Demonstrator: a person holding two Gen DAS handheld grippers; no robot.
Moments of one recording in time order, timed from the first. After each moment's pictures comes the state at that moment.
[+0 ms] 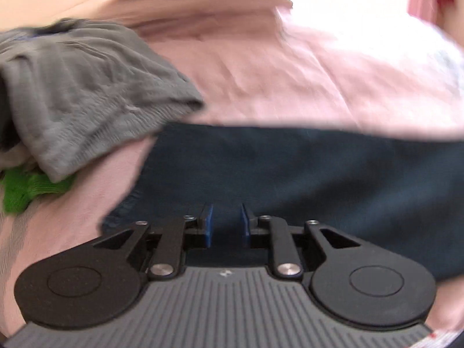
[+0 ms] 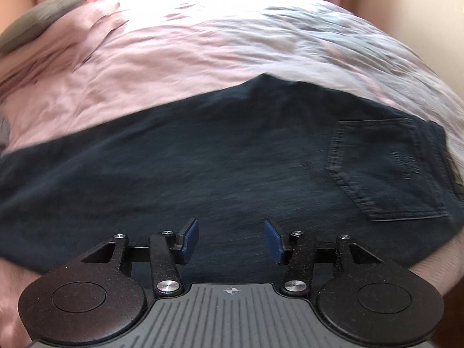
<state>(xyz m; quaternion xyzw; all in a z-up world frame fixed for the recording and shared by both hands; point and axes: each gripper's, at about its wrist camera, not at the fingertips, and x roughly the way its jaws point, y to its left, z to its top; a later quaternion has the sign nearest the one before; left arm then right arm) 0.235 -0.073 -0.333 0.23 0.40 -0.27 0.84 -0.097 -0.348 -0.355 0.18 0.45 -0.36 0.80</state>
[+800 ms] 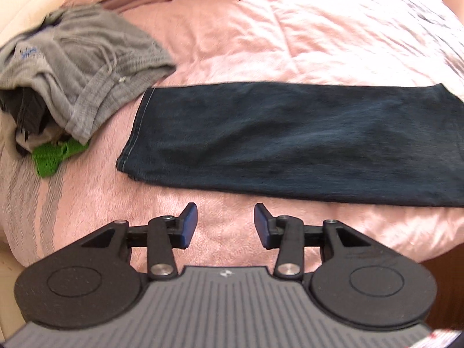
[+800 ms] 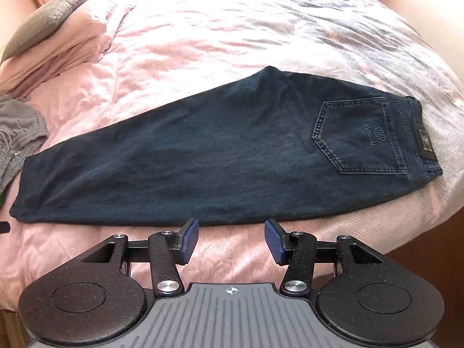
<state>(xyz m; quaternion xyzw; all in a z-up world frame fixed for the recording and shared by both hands) 0.148 -0.079 -0.202 0.27 0.51 -0.27 0.77 -0.136 -0.310 -0.214 0.28 0.48 -0.34 0.76</state>
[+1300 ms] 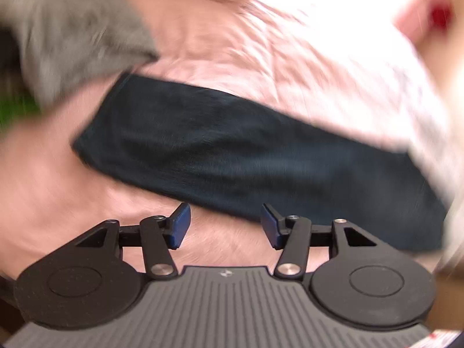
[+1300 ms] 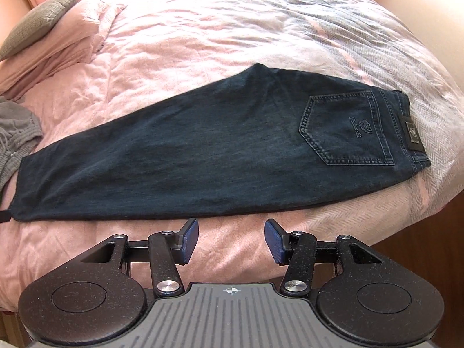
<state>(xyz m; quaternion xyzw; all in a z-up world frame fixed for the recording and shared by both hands) 0.197 -0.029 -0.244 0.02 0.56 -0.30 0.77 -0.143 -0.313 -0.219 0.28 0.48 -0.36 0.75</state>
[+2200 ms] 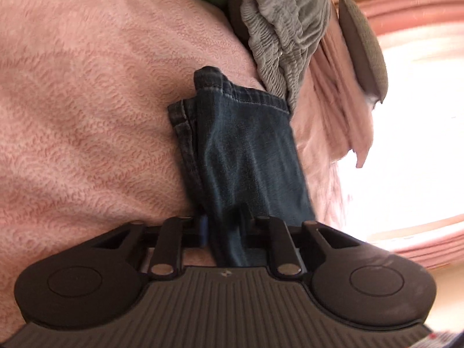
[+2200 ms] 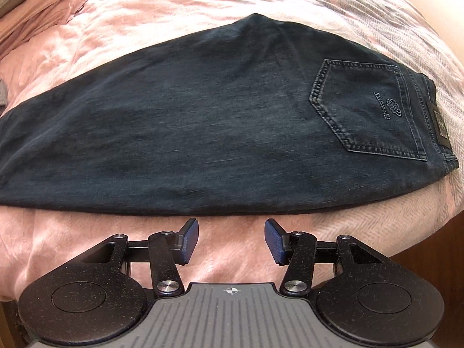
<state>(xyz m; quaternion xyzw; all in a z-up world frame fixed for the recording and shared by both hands) 0.268 0.066 -0.409 -0.40 0.49 -0.14 0.76 -0.125 -0.349 -0.317 0.26 0.53 -0.35 0.73</state>
